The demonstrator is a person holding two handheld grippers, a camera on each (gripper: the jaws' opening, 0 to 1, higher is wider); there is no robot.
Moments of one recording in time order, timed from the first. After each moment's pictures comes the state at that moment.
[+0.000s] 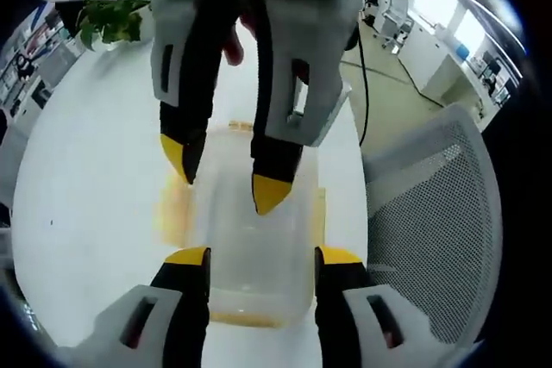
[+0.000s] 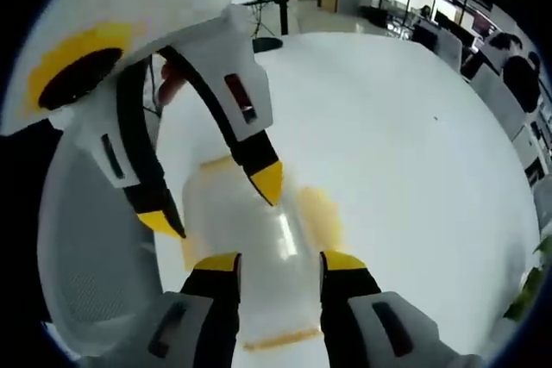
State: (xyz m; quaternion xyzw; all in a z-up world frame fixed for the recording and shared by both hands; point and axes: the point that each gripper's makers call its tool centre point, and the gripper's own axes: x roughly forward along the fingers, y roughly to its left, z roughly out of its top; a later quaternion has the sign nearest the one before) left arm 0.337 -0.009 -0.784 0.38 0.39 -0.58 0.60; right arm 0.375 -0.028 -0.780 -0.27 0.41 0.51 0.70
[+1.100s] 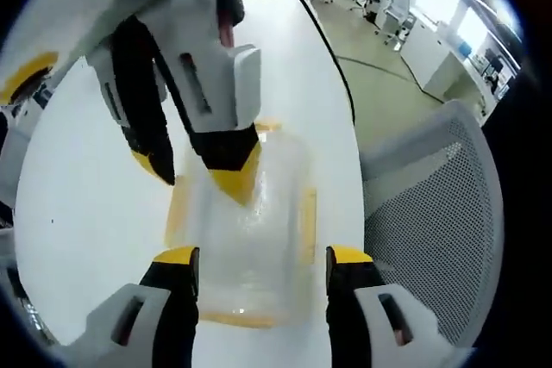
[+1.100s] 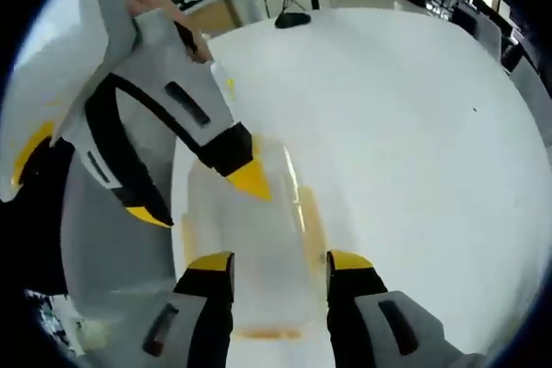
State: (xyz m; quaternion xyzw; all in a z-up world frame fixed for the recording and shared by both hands) left arm 0.325 -0.012 -0.787 0.40 0.40 -0.57 0.60; right arm 0.377 -0.030 -0.789 -0.28 0.48 0.58 0.60
